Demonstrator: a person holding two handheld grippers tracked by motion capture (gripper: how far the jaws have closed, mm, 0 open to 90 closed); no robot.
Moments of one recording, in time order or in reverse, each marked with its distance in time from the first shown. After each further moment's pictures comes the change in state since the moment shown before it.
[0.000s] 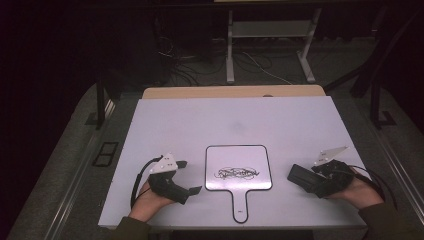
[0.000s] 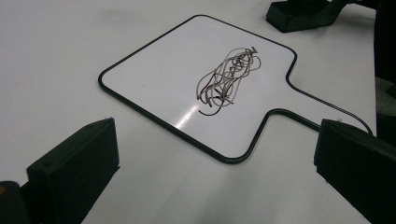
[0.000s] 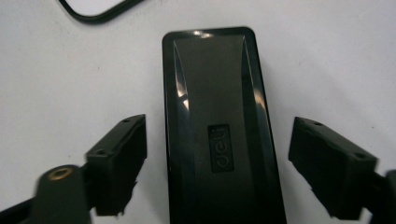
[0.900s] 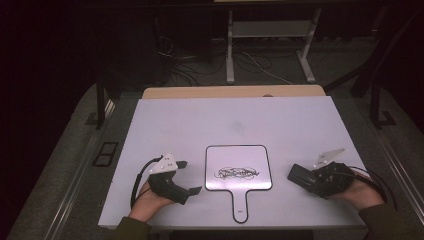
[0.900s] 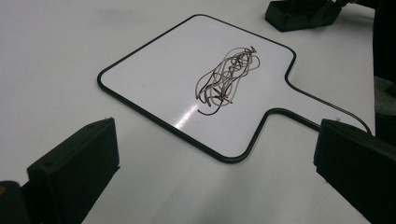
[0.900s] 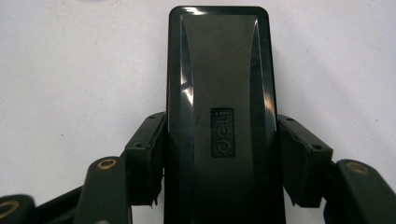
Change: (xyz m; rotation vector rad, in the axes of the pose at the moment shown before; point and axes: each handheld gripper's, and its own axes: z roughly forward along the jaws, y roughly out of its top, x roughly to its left) left arm -0.001 0.000 0.000 -0.003 -0.002 0.000; right arm 0.002 -0.002 0.001 0.041 -0.015 -0.053
